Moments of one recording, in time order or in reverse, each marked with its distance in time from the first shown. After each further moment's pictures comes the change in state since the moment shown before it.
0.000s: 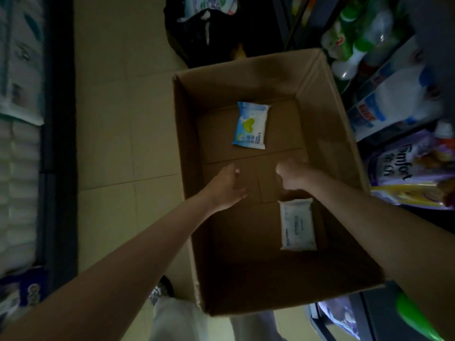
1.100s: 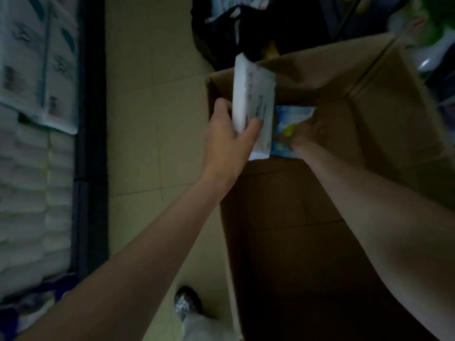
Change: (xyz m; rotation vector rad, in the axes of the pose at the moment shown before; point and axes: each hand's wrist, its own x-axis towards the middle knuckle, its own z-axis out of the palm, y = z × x) left_hand 0.027 0.004 -0.084 -0.369 0.699 0.328; right_hand 0.130 -0.056 -0.039 0.826 0.440 0.398
